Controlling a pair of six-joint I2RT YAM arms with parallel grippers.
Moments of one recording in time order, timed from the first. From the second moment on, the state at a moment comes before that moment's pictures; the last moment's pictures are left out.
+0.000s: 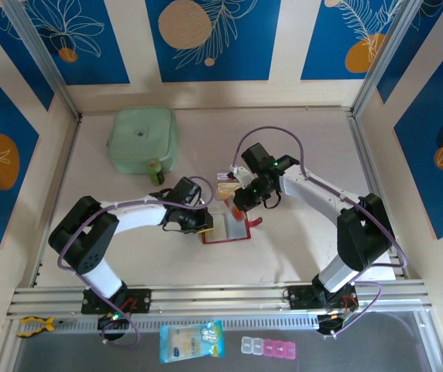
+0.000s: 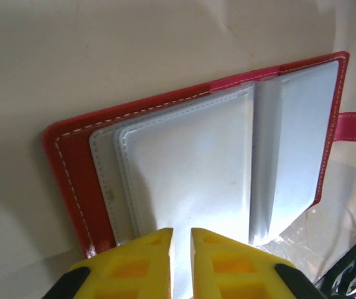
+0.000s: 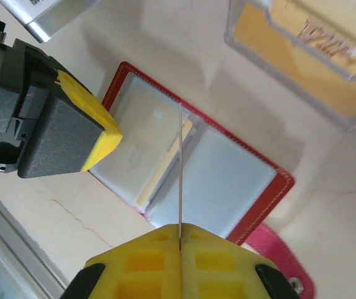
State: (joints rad) left arm -0.69 1.63 0.81 -0.26 0.42 -0.81; right arm 0.58 1.59 1.21 -0.86 -0.36 -0.03
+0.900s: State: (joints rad) left arm -0.68 1.56 0.80 -0.28 0.41 -0.81; right arm 0.44 1.91 1.75 -1.10 -0.31 -0.87
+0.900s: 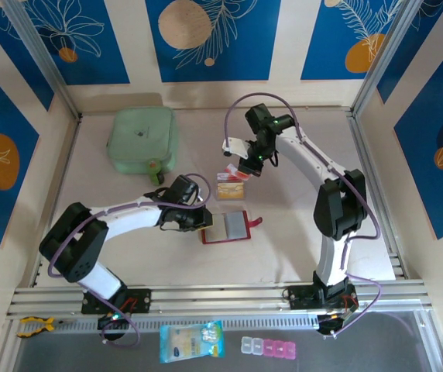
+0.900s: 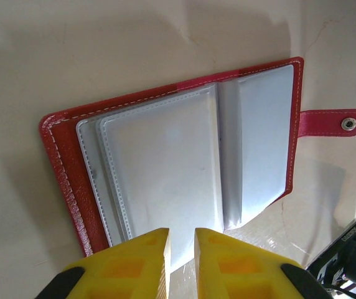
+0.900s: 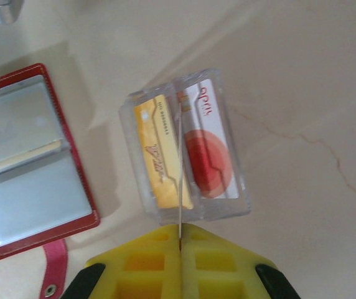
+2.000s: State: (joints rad) left arm -0.66 1.56 0.78 -0.29 0.41 -0.81; right arm 0.44 2.08 1.84 -1.09 -0.30 -0.97
